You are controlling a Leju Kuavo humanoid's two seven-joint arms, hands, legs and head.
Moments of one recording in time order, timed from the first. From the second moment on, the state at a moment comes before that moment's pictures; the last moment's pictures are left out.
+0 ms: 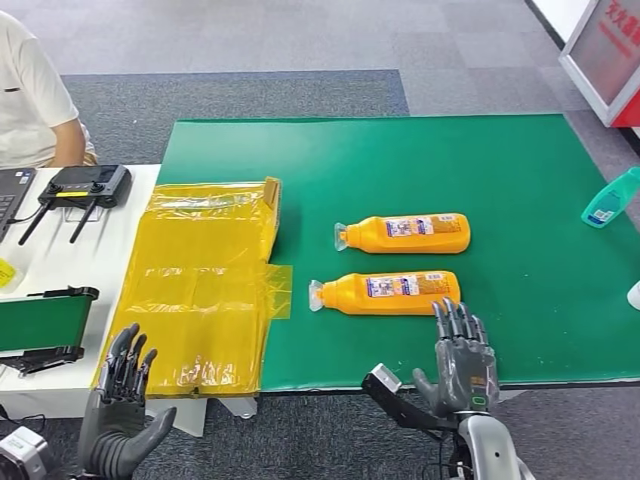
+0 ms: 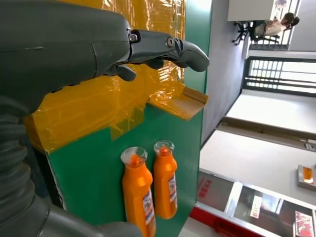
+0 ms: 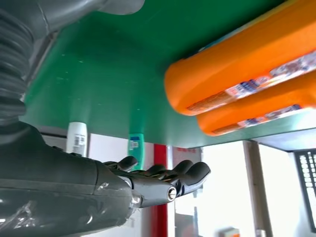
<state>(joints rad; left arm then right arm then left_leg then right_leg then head) 0.45 -0.34 0.20 -1.87 -0.13 -0.44 -0.47 0.16 -0.15 0.31 -1.69 1.45 -0.26 0.11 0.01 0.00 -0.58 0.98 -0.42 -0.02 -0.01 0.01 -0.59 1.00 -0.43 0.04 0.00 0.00</state>
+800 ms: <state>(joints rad) 0.36 -0.18 0.01 -1.75 -0.02 -0.32 -0.45 -0.38 -0.21 0.59 -1.21 1.40 -0.02 0.10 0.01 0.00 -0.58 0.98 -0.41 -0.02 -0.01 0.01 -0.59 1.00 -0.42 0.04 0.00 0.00</state>
